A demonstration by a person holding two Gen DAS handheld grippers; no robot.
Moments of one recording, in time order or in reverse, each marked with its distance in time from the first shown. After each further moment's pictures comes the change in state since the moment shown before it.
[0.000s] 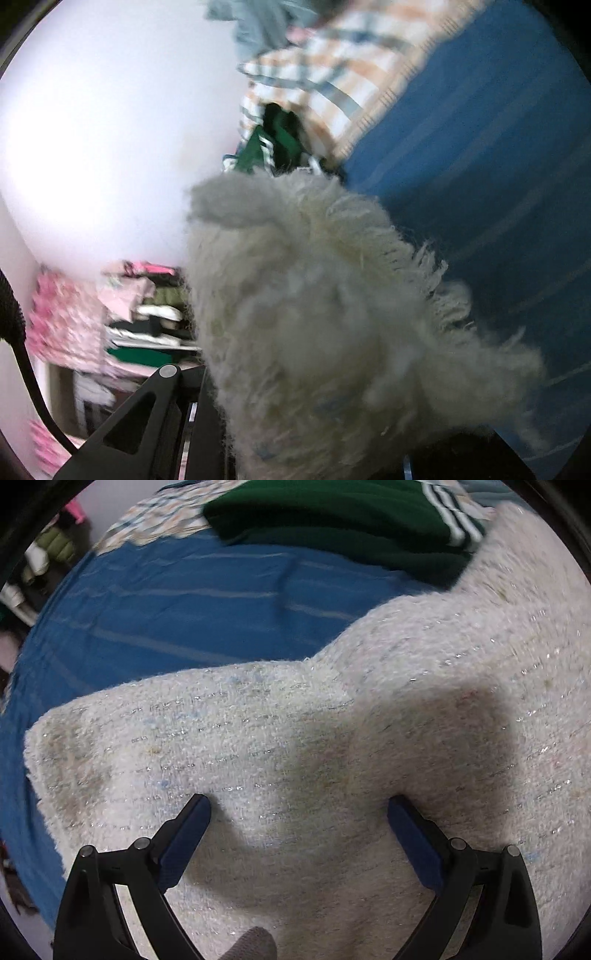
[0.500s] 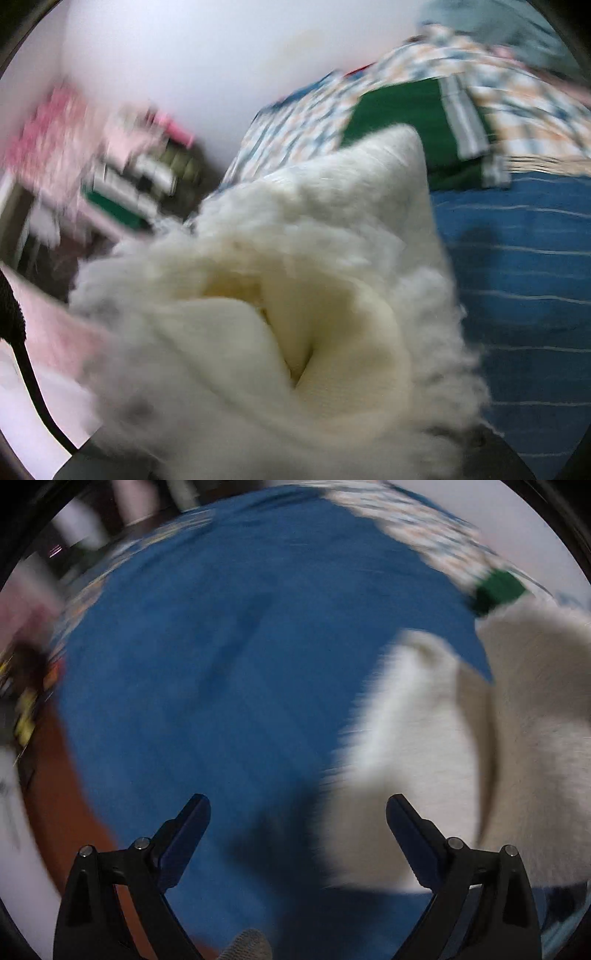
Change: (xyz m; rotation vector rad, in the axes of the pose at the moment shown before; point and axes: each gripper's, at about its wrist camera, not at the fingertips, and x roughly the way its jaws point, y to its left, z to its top) left arm -0.135 0.252 -0.175 -0.618 0.010 0.109; right arm 0.121 0.208 -0.172 -0.618 0.329 -0.081
